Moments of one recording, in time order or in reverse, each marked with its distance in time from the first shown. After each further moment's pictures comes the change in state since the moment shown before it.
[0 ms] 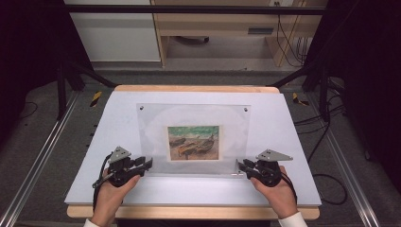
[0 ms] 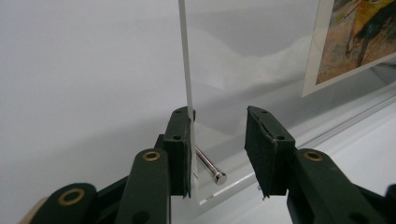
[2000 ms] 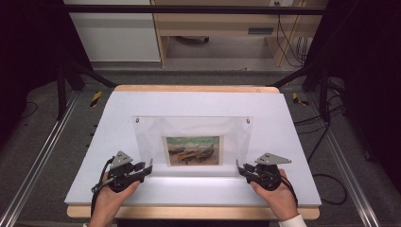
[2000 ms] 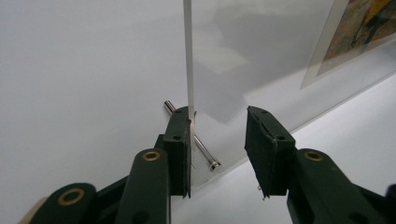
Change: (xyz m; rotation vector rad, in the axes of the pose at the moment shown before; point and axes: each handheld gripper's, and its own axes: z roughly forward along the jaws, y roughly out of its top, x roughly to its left) left arm -0.007 -0.009 -0.004 0.040 0.004 0.046; right arm 0.005 -0.008 -0.002 0.043 0.009 -0.004
